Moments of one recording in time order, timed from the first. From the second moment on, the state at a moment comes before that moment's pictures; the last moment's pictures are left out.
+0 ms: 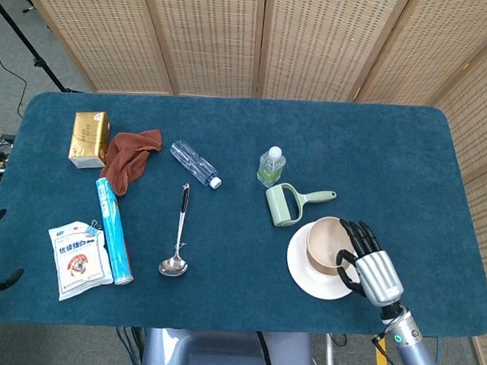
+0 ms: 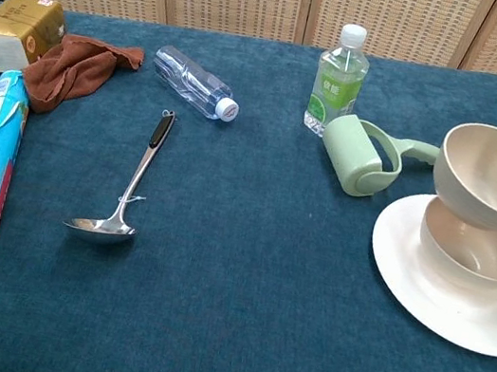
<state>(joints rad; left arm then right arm) 0.00 -0.98 -0.03 -1.84 1.46 1.53 0.08 0.26 -1.49 0.00 -1.29 -1.74 1.51 0.10</state>
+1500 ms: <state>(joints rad) -0.01 -0.95 -0.02 -1.83 1.47 1.52 0.00 0.50 -1.61 0.07 -1.61 -1.55 1.11 -0.30</state>
